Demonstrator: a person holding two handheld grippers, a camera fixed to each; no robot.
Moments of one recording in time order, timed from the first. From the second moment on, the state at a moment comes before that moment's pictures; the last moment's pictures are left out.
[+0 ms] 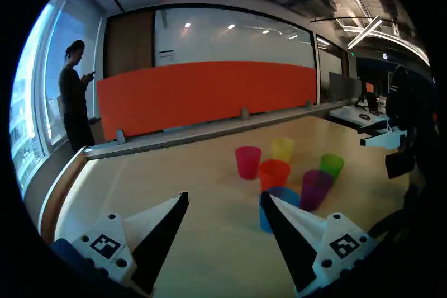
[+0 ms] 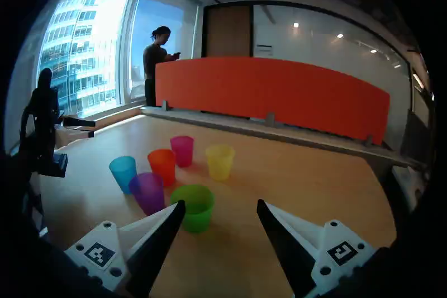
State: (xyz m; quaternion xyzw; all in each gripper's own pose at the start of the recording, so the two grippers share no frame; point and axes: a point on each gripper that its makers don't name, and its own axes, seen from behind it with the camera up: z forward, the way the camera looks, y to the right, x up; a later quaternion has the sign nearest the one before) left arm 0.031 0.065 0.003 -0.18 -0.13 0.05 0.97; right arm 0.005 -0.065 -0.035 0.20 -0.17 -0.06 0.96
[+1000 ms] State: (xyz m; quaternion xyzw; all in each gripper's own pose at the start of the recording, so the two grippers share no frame) left arm 0.079 0.011 -0.015 -0.02 0.01 0.00 1.00; right arm 0.070 -0.010 -0.010 0.03 -0.03 -0.05 1.00
